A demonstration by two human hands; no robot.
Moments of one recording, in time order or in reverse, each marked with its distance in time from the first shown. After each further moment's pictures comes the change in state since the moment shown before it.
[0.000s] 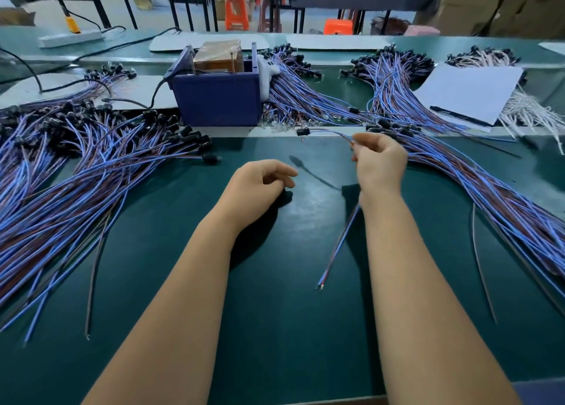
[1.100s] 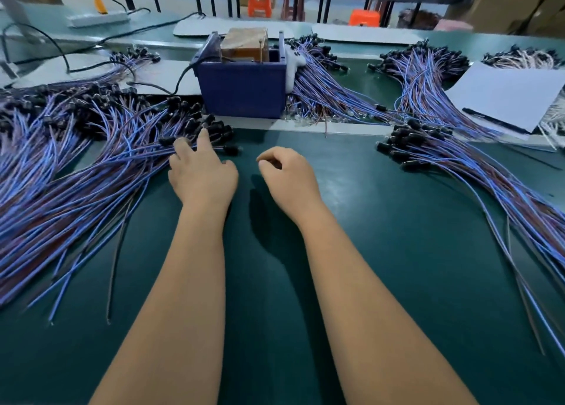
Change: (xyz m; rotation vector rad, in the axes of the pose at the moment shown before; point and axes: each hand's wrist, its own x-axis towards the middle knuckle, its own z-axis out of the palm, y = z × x) left_hand 0.004 -0.028 -0.055 0.659 0.483 -0.543; right_hand -0.083 0.002 0.094 -0.452 -0.628 -0.252
